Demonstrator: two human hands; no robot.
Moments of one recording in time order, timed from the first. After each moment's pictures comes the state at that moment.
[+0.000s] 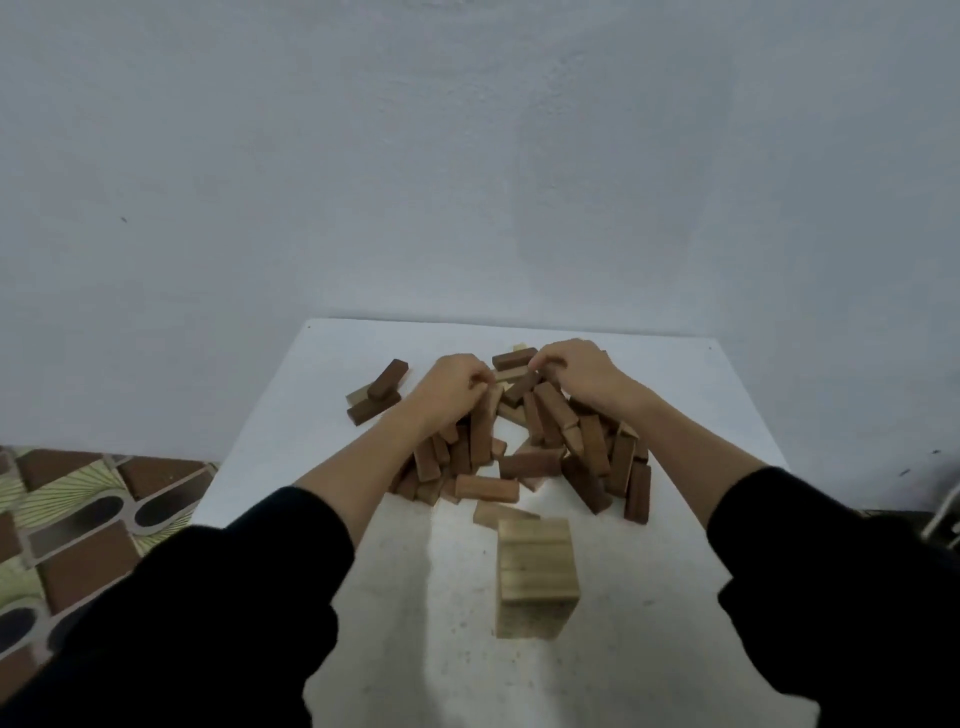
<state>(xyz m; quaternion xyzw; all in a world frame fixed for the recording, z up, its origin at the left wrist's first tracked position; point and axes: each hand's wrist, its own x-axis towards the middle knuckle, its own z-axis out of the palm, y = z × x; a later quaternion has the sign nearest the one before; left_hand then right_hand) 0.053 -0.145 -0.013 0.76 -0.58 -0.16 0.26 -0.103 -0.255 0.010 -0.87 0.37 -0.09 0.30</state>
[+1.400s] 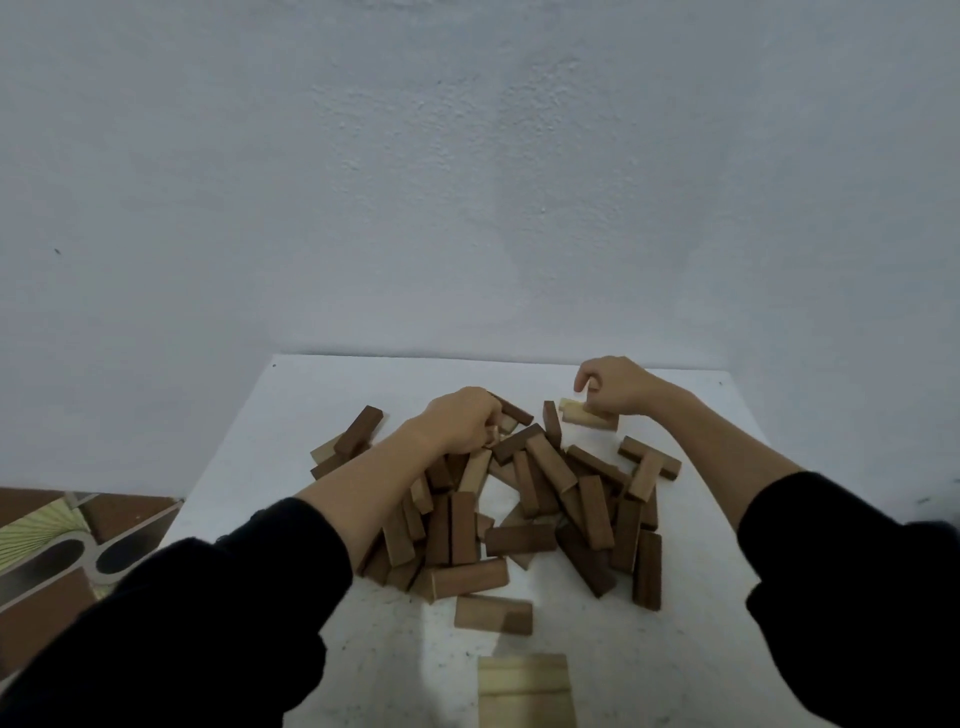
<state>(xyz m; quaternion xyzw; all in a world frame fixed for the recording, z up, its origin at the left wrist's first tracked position) 0.065 -0.221 -0.025 0.74 -0.65 -0.17 0.02 -0.107 -0.368 -0.014 -0.89 0.39 0.05 0.22</state>
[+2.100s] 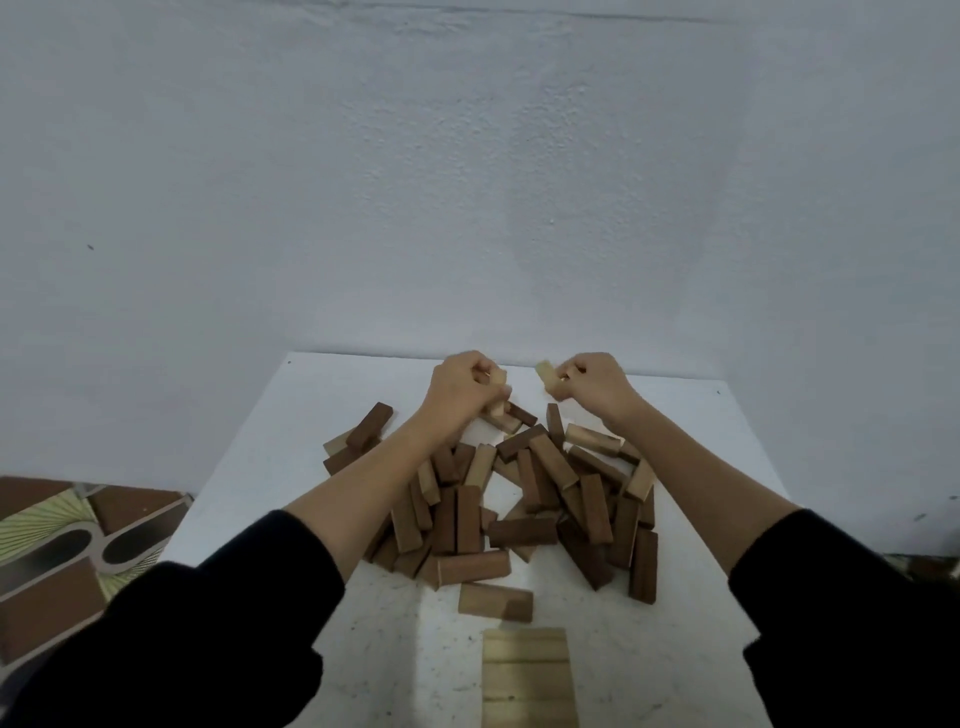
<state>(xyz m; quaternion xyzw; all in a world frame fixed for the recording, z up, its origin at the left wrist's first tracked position) 0.056 -0.197 0.001 0.72 -0.41 -0.28 0.49 -0.085 -0.309 0.010 -0.76 0.46 -0.18 0.43</state>
